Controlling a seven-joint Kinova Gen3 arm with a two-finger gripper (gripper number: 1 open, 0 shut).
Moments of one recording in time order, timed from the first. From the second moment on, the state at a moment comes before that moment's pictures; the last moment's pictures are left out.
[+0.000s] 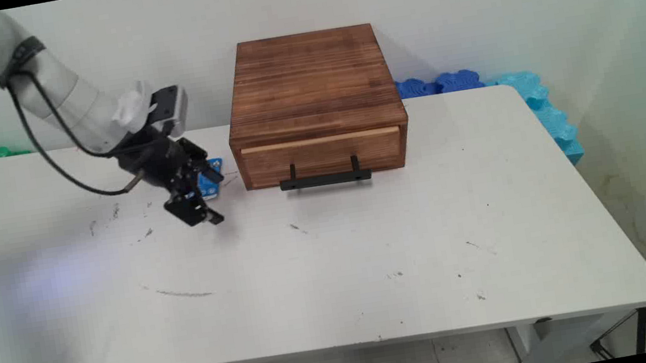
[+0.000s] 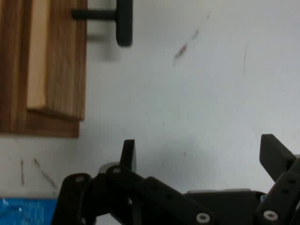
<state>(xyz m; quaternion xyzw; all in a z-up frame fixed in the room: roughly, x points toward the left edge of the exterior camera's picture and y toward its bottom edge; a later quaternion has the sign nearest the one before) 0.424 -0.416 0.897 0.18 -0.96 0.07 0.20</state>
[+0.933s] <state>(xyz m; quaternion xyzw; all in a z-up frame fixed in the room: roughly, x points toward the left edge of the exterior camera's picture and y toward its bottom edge) 0.321 -0.465 0.907 0.19 -0.95 0.10 0.21</state>
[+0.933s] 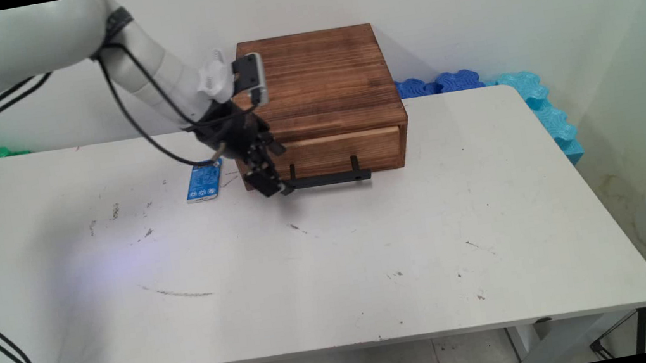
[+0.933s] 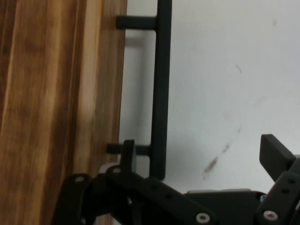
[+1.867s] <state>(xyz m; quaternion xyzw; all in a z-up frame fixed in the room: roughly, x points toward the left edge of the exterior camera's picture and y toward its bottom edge) 0.261 -0.489 0.858 0.17 -0.96 0.11 0.19</state>
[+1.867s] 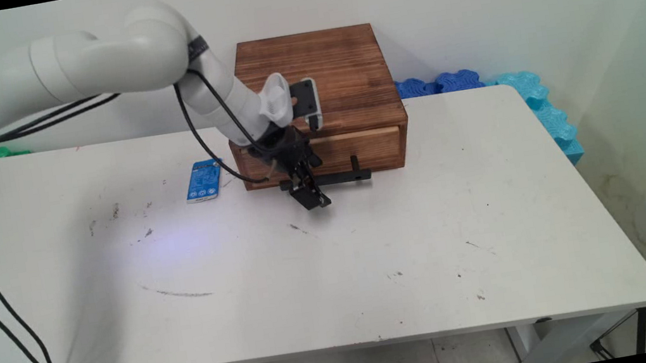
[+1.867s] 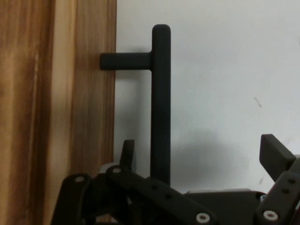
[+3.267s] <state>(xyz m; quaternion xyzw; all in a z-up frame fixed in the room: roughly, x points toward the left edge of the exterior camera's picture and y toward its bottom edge) 0.229 -0.485 0.817 0.19 -0.96 0.11 0.18</state>
